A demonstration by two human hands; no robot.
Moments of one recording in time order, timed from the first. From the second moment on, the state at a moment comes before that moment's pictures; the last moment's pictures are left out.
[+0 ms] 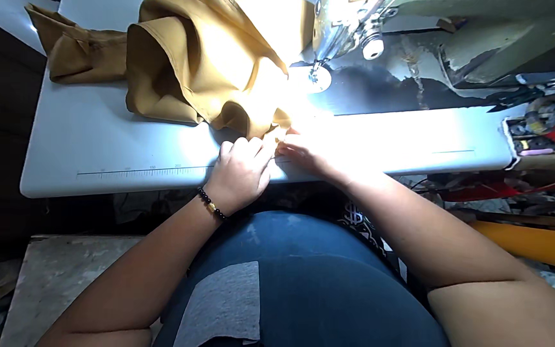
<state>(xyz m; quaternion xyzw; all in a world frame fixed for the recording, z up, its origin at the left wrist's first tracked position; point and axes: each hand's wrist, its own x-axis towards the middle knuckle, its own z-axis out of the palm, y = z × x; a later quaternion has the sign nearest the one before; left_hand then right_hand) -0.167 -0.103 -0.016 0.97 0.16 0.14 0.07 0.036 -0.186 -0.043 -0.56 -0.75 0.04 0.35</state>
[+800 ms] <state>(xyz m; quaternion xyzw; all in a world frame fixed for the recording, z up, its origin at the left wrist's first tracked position) -0.138 -0.073 0.006 0.92 0.26 0.03 0.28 0.067 -0.189 -0.034 -0.63 -0.70 0.07 0.34</state>
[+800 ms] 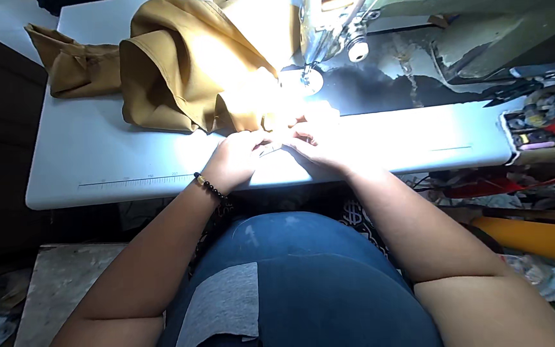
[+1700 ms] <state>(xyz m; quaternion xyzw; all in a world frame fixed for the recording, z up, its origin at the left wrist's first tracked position) -0.111 -0.076 -0.028 0.96 0.14 0.18 0.18 0.118 -0.161 -0.036 -0.64 -0.72 0.03 0.25</state>
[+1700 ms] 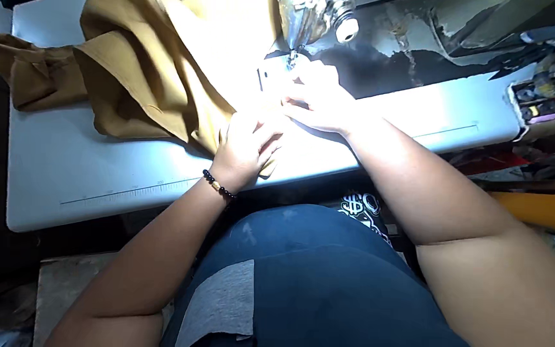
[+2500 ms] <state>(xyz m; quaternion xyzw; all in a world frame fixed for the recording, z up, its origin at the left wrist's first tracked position) -0.057 -0.087 -0.013 0.98 0.20 0.08 0.02 0.129 -0.164 -0.023 -0.69 -0.55 0.06 0.47</state>
